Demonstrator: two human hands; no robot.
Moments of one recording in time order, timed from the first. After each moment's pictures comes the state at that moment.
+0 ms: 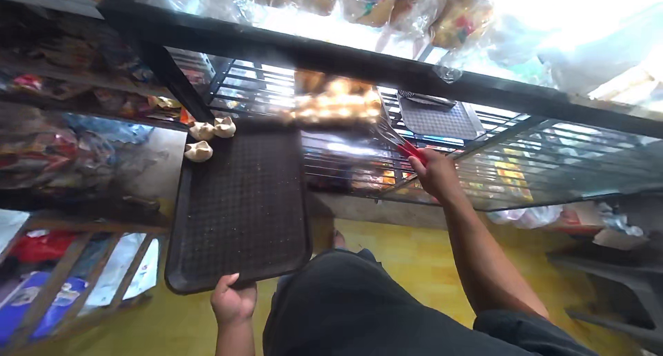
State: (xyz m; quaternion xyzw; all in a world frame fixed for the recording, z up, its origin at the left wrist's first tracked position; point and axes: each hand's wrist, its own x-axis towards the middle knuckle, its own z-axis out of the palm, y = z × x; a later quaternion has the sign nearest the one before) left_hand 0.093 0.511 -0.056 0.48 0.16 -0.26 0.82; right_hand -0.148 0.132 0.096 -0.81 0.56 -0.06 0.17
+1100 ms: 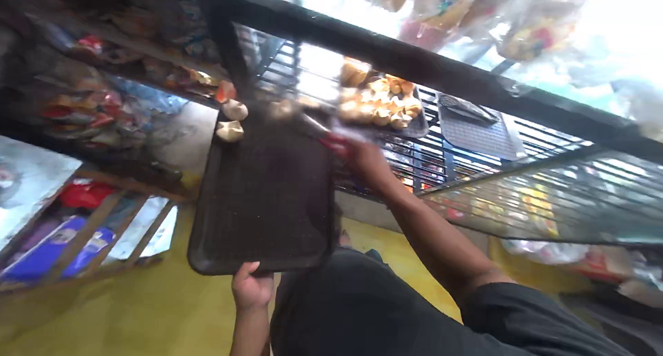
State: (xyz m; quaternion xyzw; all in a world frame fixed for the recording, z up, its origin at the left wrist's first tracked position) left_hand 0.084 0.531 -0.055 0.44 0.18 -0.25 0.84; right_hand 0.045 0.214 0.080 -0.91 0.30 -0.06 0.27
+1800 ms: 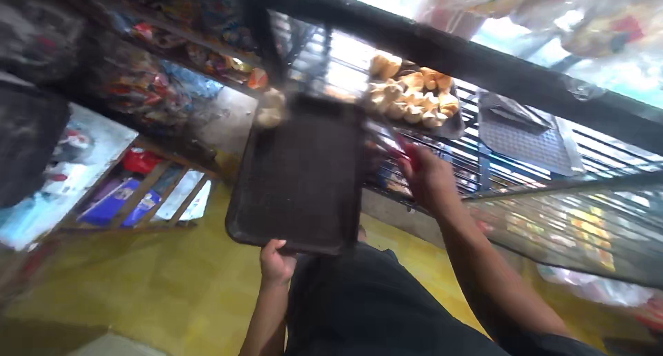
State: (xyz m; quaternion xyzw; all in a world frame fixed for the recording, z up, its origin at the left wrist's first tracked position) left_hand 0.080 0.523 -0.051 0.47 0.21 -0.25 0.82; right_hand -0.015 0.215 0.100 -0.90 0.38 -0.07 0.22
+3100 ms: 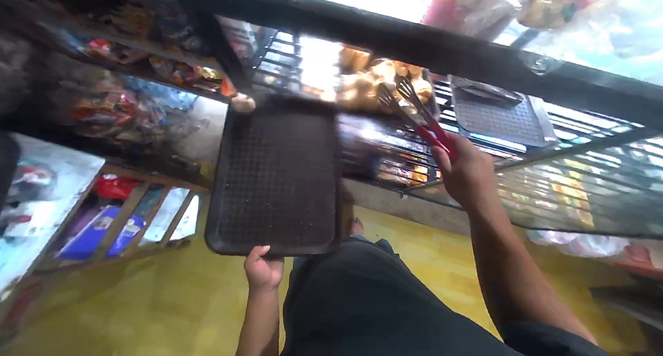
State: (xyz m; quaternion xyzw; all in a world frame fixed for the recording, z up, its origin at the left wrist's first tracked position) left_hand 0.092 0.515 -0.052 0.47 0.18 -0.26 0.82; right_hand -0.083 0.172 0.119 -0.86 0.47 -0.11 0.17
